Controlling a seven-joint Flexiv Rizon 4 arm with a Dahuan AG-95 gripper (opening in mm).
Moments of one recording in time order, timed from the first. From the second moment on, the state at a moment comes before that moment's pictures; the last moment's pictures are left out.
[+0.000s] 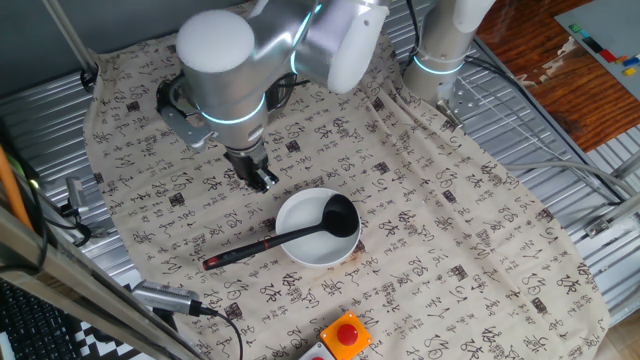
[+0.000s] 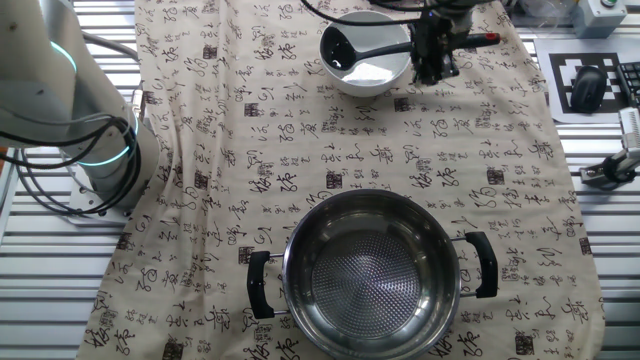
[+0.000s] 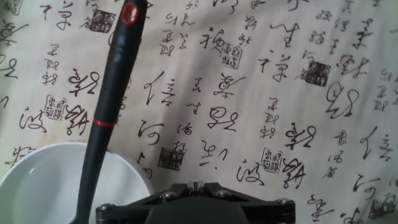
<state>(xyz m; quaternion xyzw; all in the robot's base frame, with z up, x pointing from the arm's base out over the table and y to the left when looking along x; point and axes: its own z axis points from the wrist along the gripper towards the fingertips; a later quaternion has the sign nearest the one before) 0.535 0.115 0.135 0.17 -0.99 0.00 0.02</state>
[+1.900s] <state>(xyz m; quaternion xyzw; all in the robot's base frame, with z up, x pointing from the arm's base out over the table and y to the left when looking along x) 0.547 0.223 0.117 0.08 -1.00 -0.04 0.01</state>
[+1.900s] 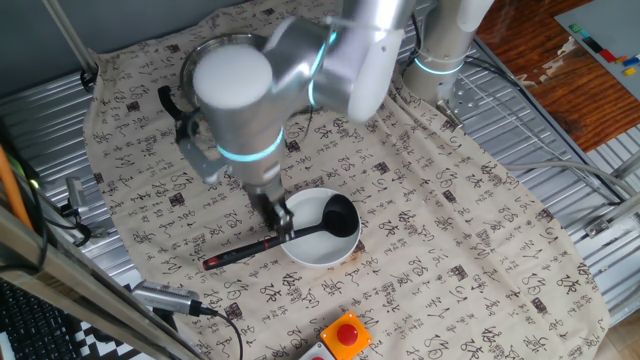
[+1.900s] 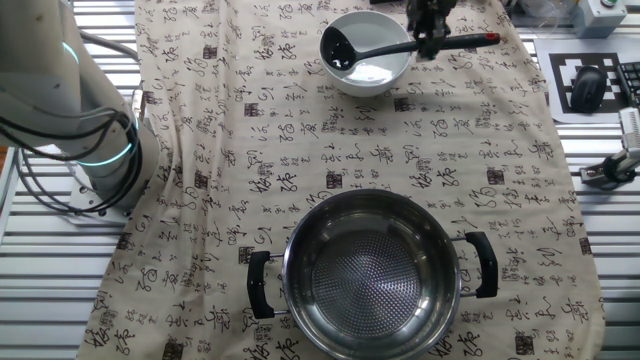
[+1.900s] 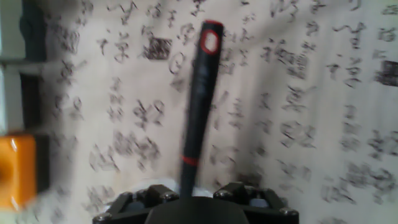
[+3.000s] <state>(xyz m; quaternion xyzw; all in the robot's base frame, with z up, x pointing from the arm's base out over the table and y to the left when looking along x) 0.557 0.229 0.122 0.07 -1.00 -0.03 -0.01</state>
